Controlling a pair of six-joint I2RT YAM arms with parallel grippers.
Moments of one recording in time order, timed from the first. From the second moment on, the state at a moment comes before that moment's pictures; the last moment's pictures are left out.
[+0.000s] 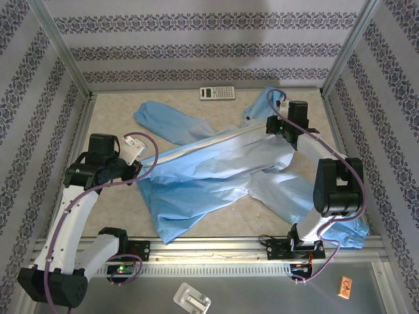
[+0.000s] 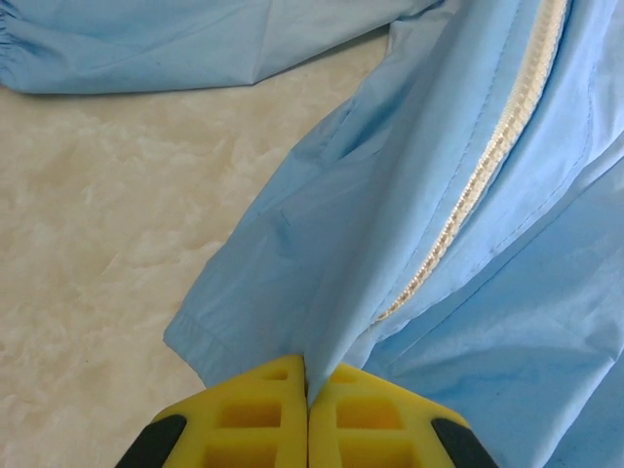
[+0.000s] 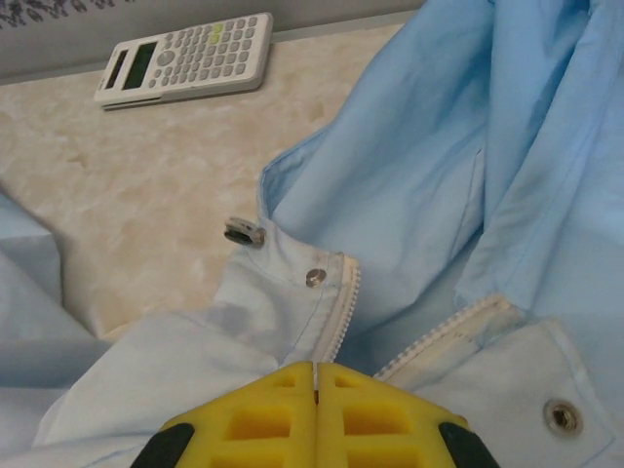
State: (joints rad) left arm -0.08 0.90 0.99 -0.99 0.26 0.42; right arm -0.01 1.67 1.08 -0.07 -0.28 0.15
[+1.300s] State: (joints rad) left arm -0.05 1.20 1.21 -1.03 -0.05 0.32; right arm -0.11 1.72 1.28 -0.16 -0.28 0.11
